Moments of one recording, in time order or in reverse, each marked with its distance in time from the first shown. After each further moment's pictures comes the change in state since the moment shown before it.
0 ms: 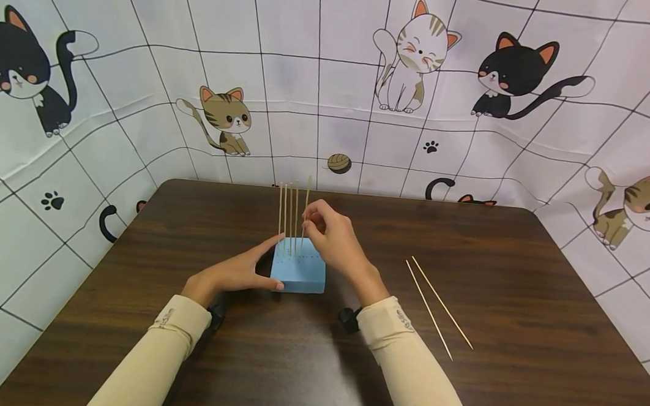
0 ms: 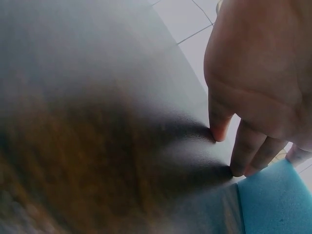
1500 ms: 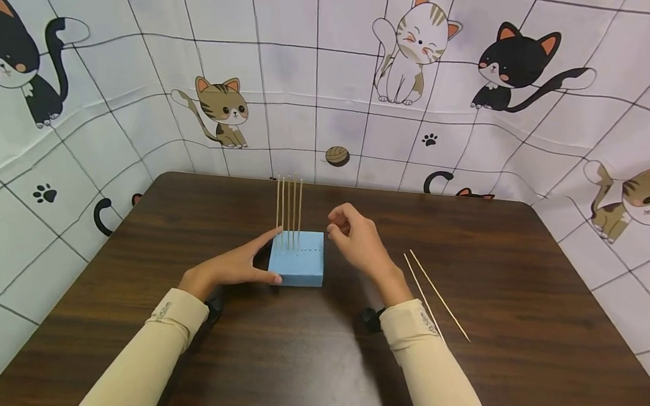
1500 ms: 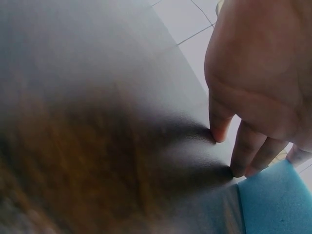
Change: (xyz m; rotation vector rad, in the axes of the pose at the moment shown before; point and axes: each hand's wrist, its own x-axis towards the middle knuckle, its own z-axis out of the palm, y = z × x) left_hand -0.001 0.001 0.000 -0.017 -0.006 -0.009; right_hand -0.021 0.023 -0.030 -0.044 -0.027 0.159
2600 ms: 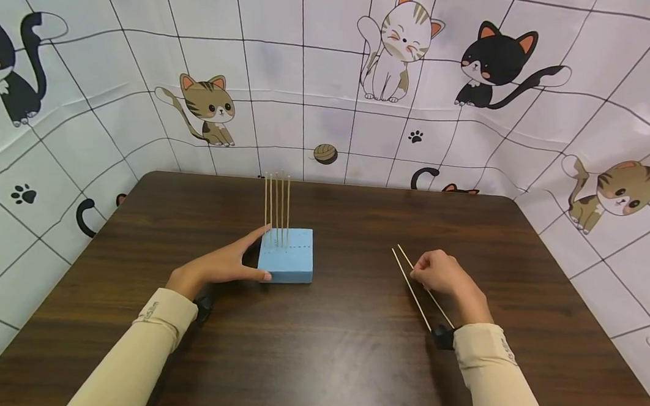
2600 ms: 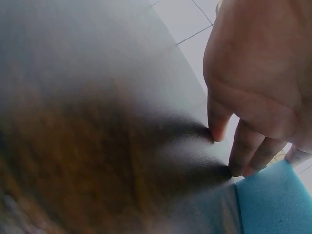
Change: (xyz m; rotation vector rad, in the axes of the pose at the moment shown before) left_hand 0.000 0.000 -0.001 -0.005 -0.008 0.023; right_hand -0.082 0.082 -0.113 -0.376 -0.279 0.453
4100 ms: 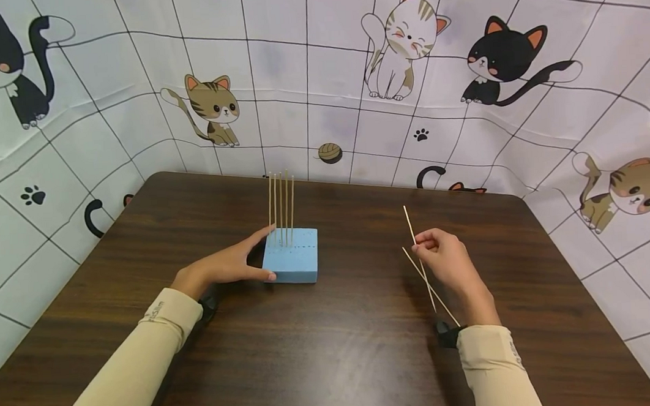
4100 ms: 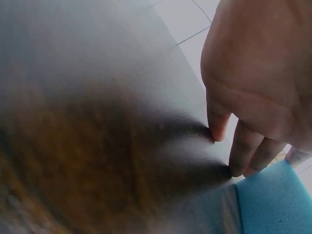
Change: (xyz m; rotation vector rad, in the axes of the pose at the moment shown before) left_hand 0.000 0.000 0.001 -0.008 0.001 -0.025; right_hand 0.005 -0.011 -0.006 0.160 0.294 -0.145
